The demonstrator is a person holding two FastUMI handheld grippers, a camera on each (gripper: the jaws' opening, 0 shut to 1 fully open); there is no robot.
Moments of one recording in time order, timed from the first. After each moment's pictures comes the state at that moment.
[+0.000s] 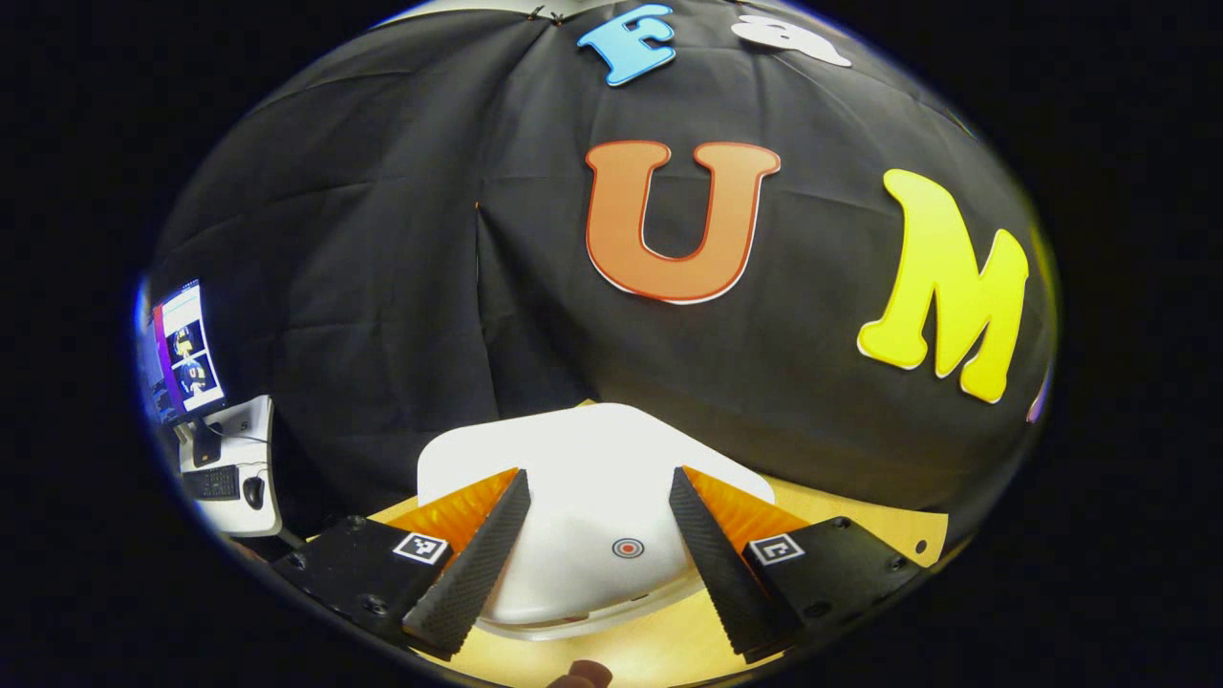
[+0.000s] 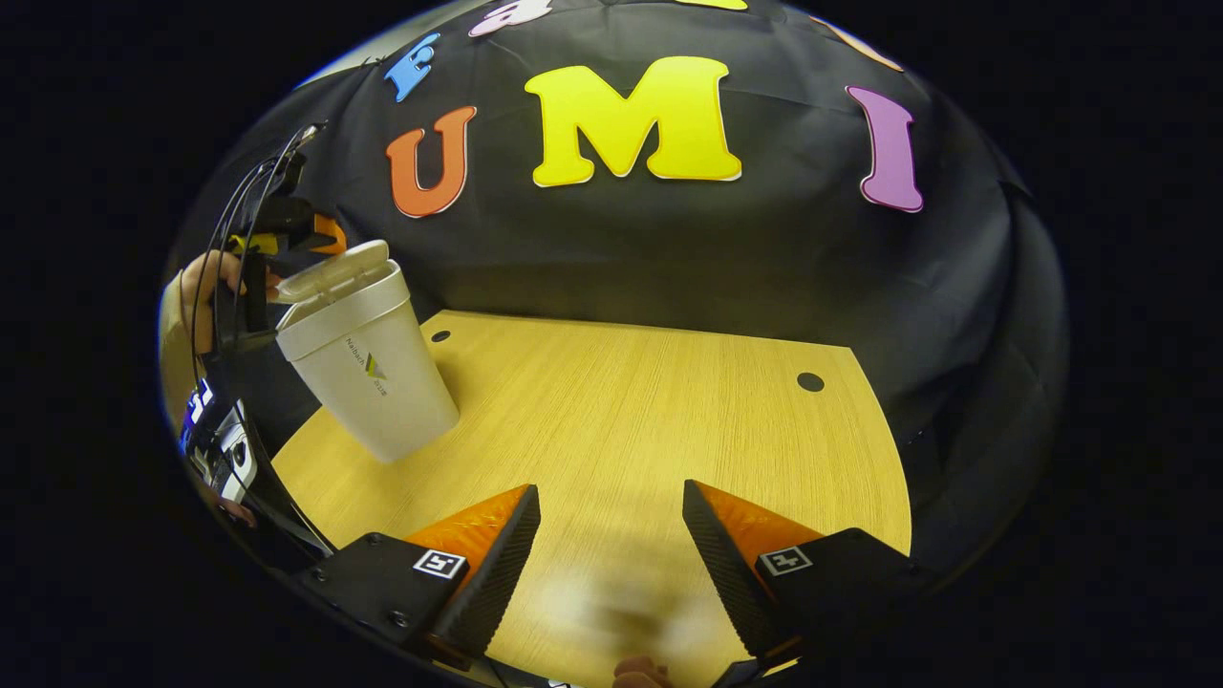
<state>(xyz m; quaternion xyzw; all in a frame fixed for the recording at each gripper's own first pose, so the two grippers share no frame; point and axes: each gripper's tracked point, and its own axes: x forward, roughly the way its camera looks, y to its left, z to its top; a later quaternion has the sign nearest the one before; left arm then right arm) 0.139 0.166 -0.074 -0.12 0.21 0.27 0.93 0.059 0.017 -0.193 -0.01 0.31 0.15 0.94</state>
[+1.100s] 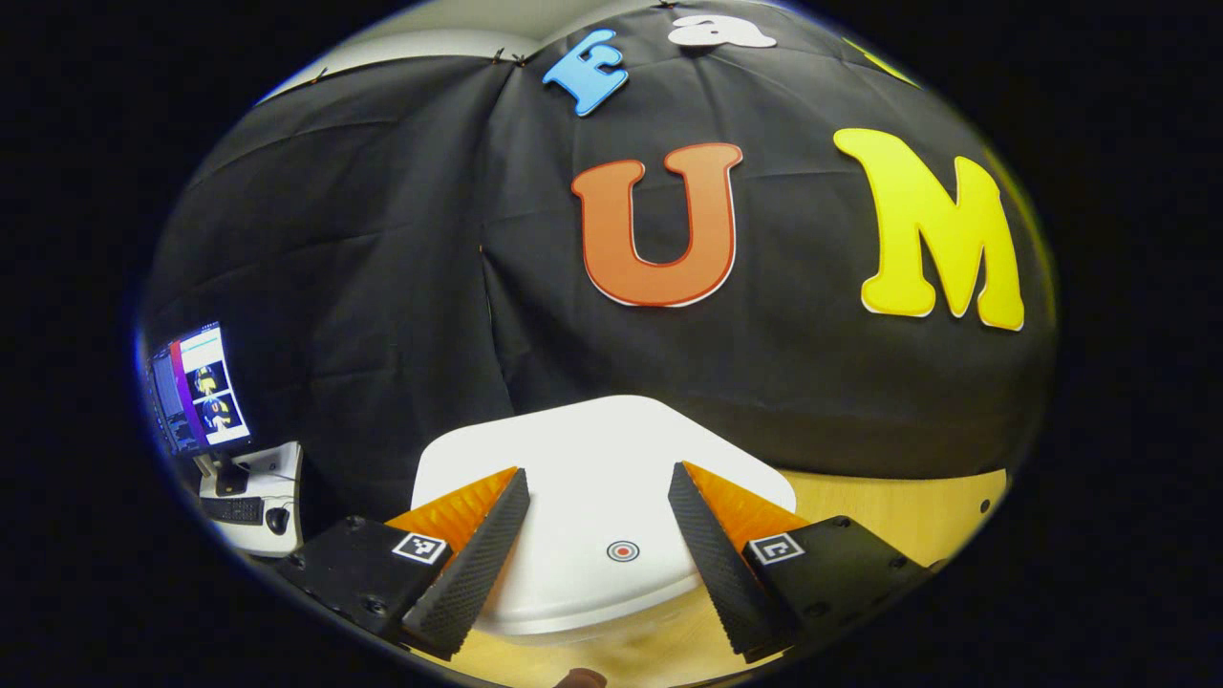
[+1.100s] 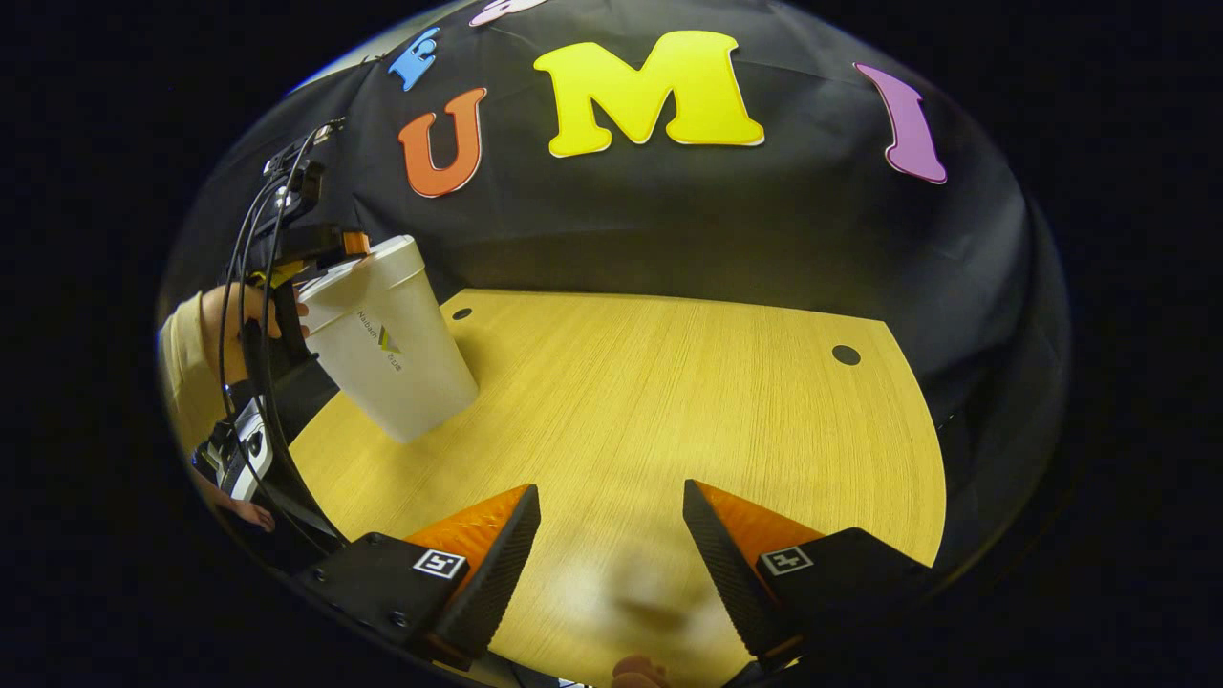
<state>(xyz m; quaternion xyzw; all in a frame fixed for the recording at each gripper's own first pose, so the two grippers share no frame) 0.136 0.158 -0.098 -0.02 0.15 0.30 0.94 0.052 0.033 -0.225 0.00 0.34 0.19 0.92</state>
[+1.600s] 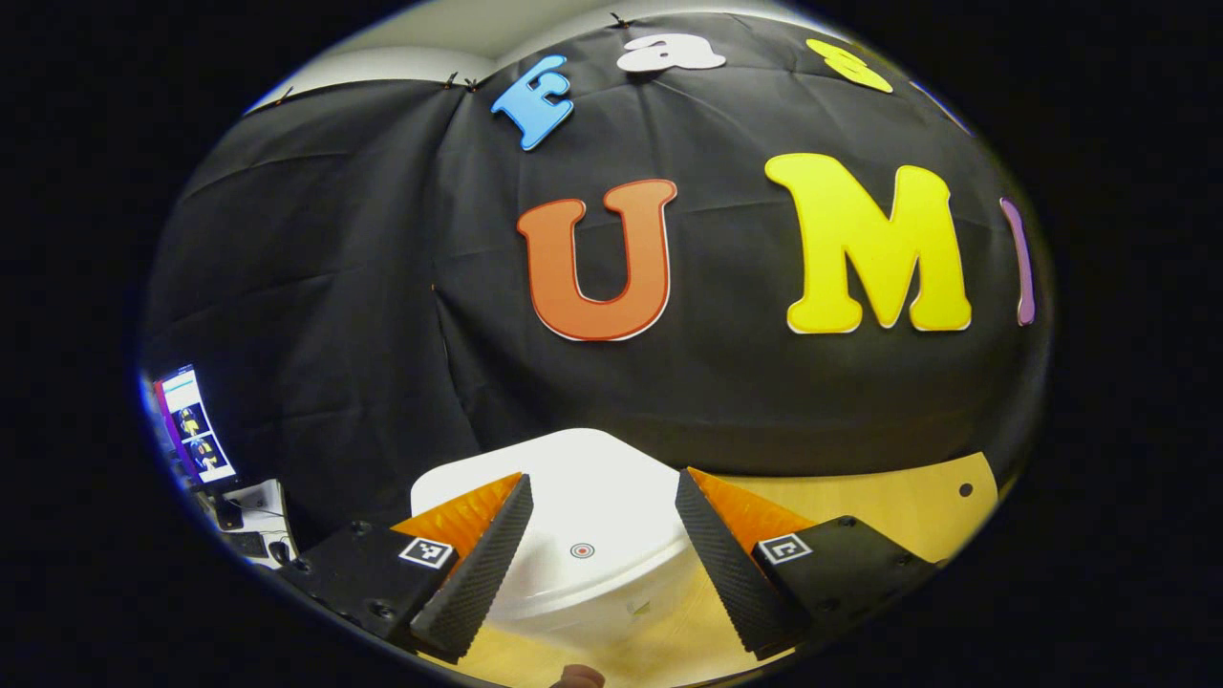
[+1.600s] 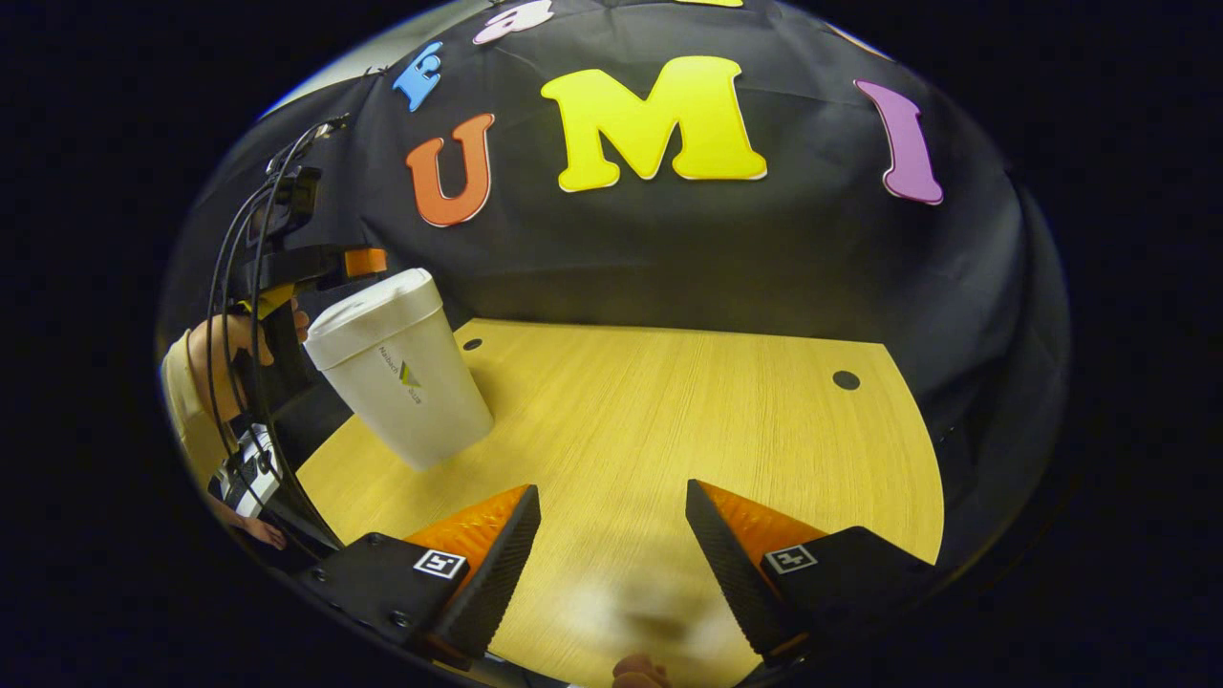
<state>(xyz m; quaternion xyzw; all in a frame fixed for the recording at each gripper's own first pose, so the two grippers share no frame) 0.123 0.110 -0.049 -0.01 0.12 0.21 0.97 0.053 0.049 -0.181 0.02 0.28 0.19 0.94</state>
